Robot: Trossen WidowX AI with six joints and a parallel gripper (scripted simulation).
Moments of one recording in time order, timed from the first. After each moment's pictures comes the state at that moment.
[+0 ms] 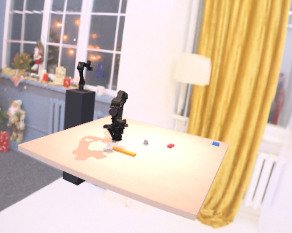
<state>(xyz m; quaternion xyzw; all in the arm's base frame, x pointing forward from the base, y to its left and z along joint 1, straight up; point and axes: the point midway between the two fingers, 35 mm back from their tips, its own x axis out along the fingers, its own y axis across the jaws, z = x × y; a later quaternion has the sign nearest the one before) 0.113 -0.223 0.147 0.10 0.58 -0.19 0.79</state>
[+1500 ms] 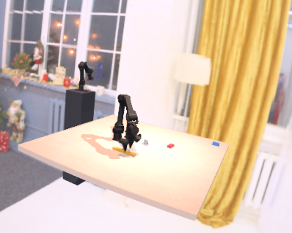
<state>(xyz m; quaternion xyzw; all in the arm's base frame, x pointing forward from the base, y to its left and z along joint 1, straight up) 0.209 -0.198 0.073 0.01 0.70 -0.02 0.71</state>
